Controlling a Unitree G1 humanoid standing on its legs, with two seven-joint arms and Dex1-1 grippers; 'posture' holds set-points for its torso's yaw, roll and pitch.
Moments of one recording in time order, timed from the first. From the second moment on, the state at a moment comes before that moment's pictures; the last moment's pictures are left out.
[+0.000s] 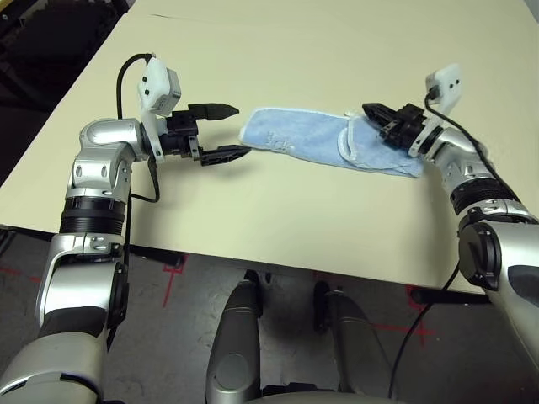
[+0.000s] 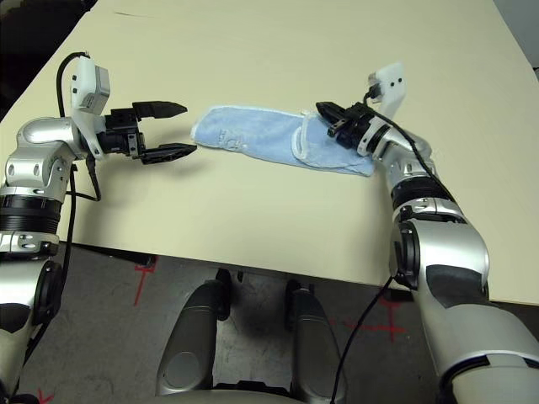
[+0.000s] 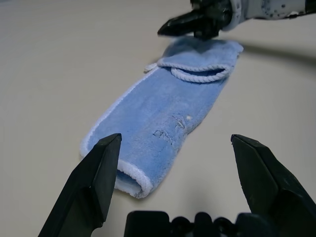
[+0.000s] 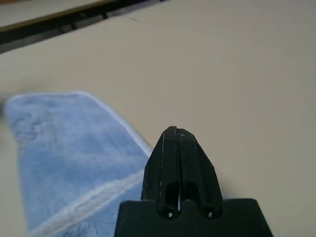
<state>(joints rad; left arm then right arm) -0.86 0.63 0.03 0.48 -0.29 0.12 -1.33 -1.10 -0.53 -0.25 1.12 0.24 -0.17 1.16</state>
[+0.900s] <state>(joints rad) -0.86 0.62 0.03 0.49 -0.29 0.10 -1.34 -0.86 -0.85 -0.11 0.92 0.23 -0.20 1.61</state>
